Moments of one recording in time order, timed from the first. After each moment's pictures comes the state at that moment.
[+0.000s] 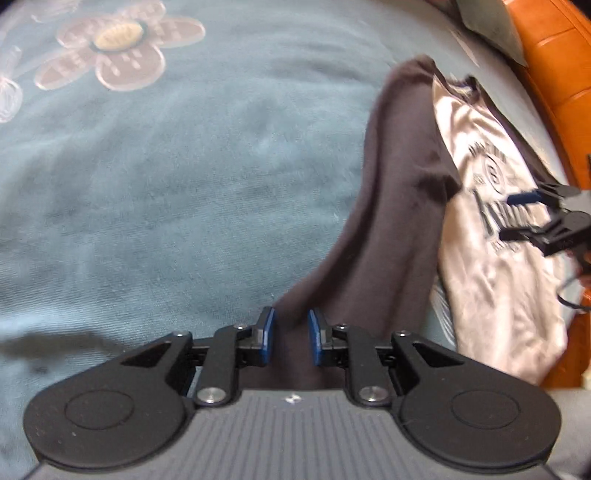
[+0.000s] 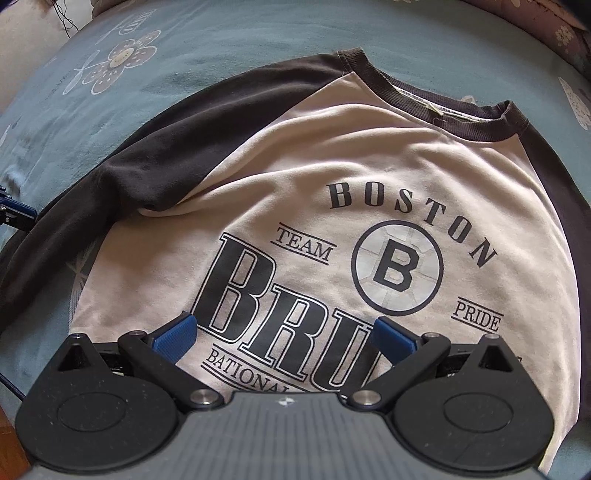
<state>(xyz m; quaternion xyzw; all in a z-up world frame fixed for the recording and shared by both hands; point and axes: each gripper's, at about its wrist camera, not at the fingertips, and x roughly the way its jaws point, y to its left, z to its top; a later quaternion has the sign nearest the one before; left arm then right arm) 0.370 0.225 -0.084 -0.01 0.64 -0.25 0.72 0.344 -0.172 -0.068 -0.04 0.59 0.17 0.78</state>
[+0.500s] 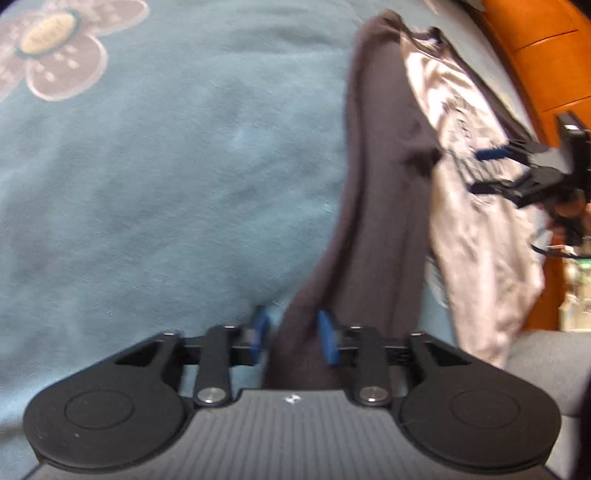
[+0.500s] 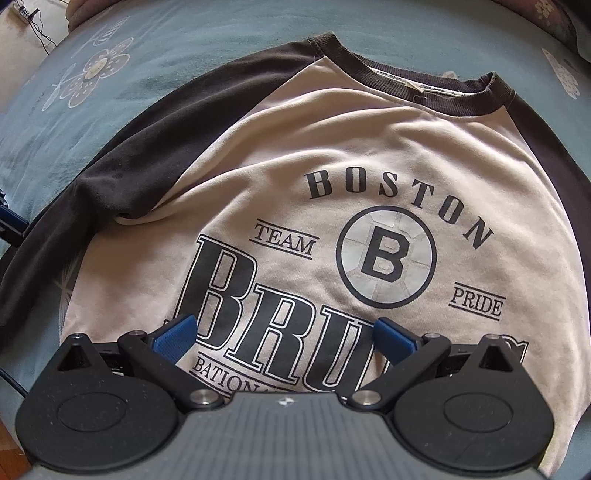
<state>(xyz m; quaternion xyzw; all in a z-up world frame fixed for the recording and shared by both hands) 0.407 0.228 -0.094 0.00 0.69 -0.35 0.64 0.350 -0.179 -0.079 -0.02 0.60 0.15 0.78</state>
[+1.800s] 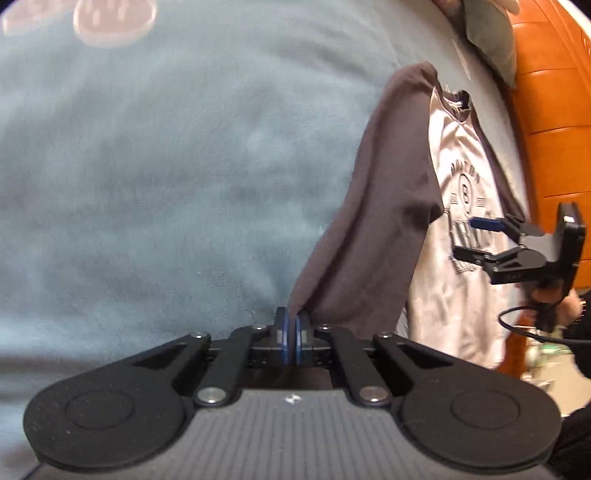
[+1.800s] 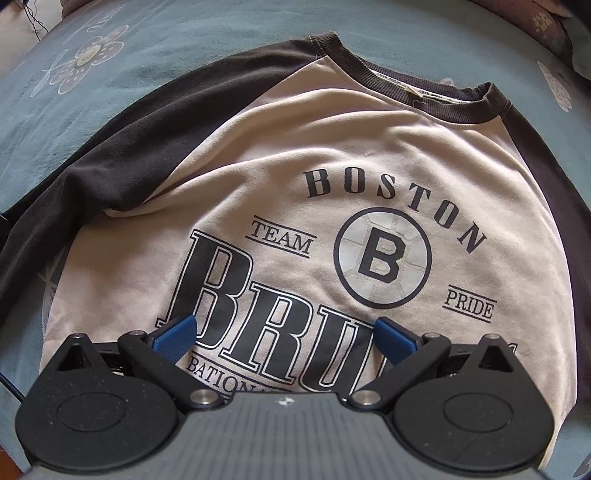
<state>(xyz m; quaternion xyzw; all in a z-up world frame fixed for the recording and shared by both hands) 0.408 0.233 -0.085 -0.10 0.68 -0.27 0.68 0.340 -0.170 -0.080 -0.05 0.60 0.13 0.79</state>
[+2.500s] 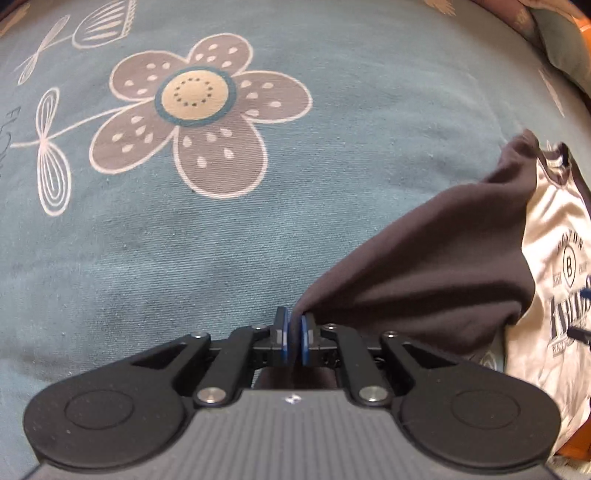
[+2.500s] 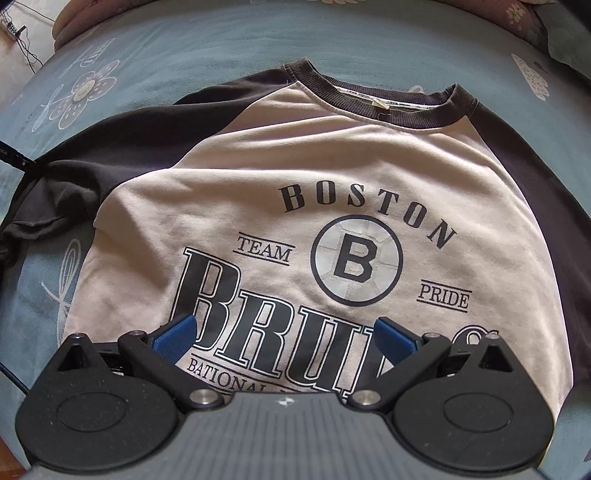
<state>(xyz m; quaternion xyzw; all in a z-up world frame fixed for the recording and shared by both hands) 0.487 0.239 -0.080 0.00 0.66 -0.13 0.74 0.328 -0.197 -0.061 -0.01 0.58 0.12 0.80</state>
